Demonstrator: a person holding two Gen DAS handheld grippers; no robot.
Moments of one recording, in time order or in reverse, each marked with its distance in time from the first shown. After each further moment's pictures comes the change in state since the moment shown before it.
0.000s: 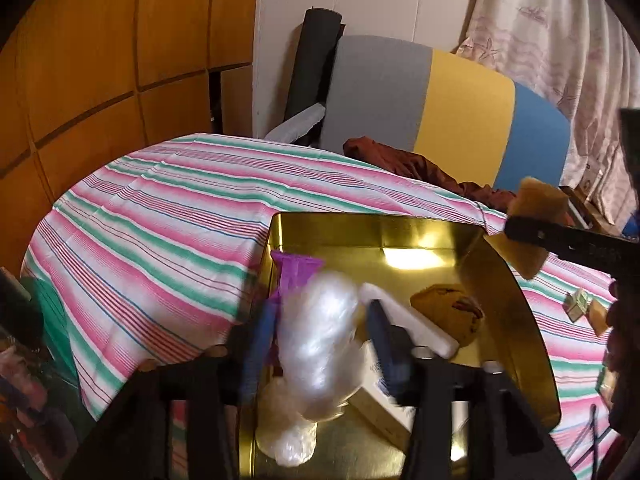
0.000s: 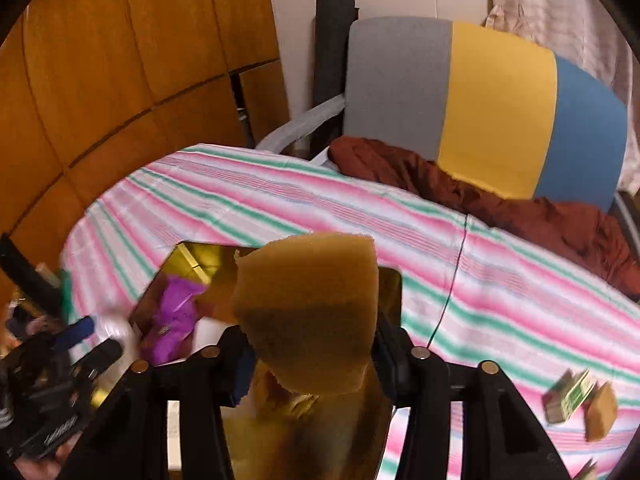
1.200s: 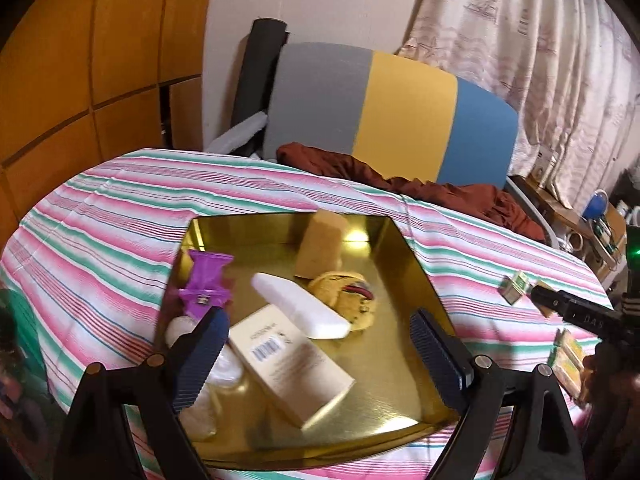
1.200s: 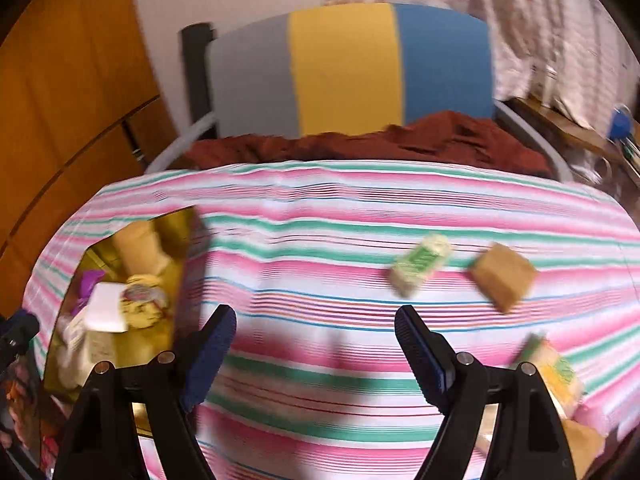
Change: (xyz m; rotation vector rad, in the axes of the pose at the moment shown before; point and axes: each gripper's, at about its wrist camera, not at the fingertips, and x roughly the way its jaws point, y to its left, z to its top) left arm -0.043 -0.069 -0.012 0.070 -0.016 -0.172; right arm -0.100 -0.155 -0.125 0.347 -0.045 -0.224
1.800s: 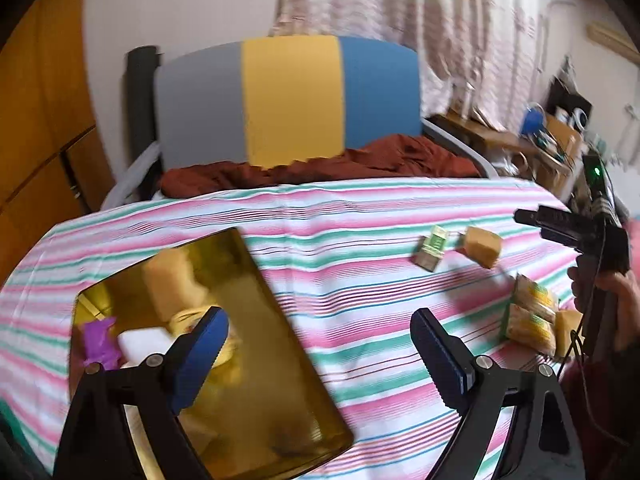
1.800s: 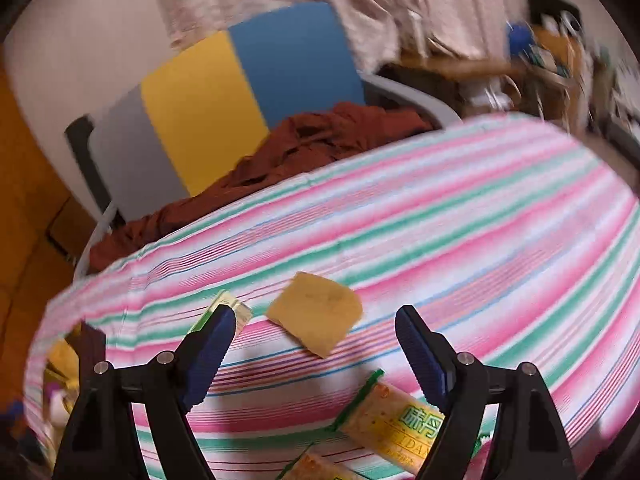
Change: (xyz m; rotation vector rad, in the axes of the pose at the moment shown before) left arm 0.028 -0.151 0.012 0.338 0.053 -0.156; right arm -0.006 -0.195 0.013 0.394 -0.069 -0.125
